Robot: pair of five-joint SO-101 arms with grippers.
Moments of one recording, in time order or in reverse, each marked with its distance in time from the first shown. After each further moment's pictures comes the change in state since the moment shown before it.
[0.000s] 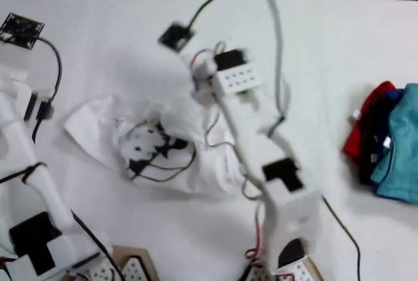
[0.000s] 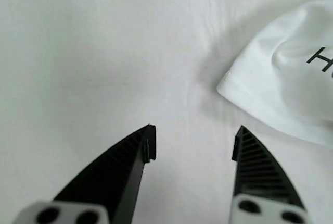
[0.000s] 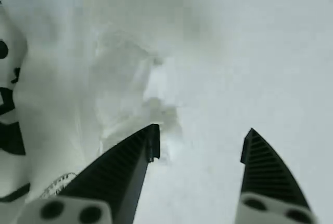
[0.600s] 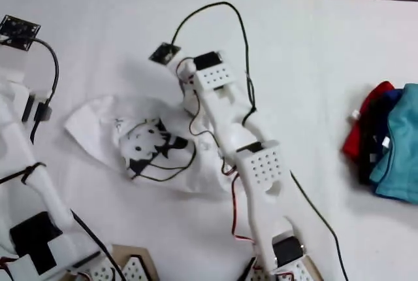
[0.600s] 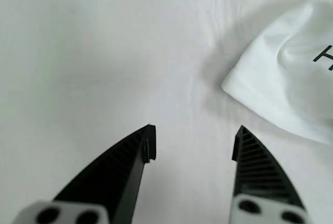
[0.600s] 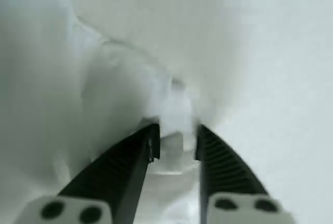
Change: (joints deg) left arm -1.1 0.0 0.0 0.0 0.0; right arm -1.1 26.5 -31.7 13.3 0.0
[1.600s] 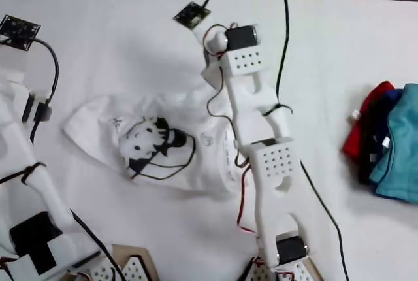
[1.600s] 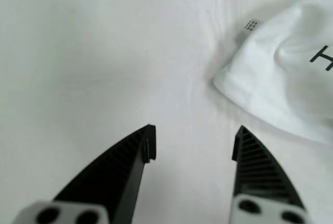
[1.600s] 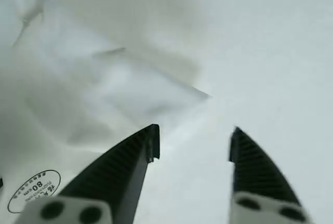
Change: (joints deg) left arm 0.0 0.0 0.0 0.0 0.0; right arm 7.4 0.7 -23.4 14.6 0.0
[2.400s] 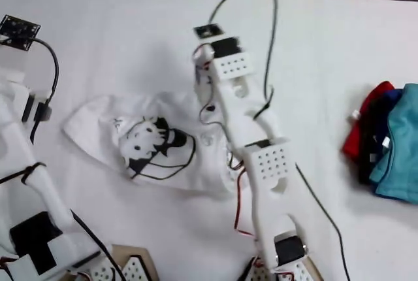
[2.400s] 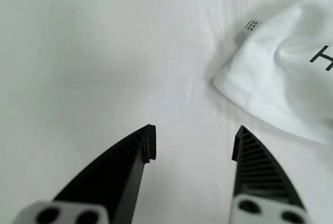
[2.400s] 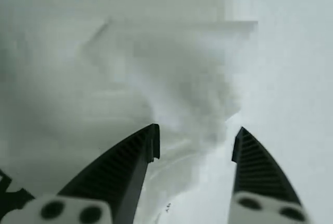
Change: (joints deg) left arm 0.0 0.0 0.0 0.0 0.0; right arm -4.6 0.0 13.8 0.4 -33.1
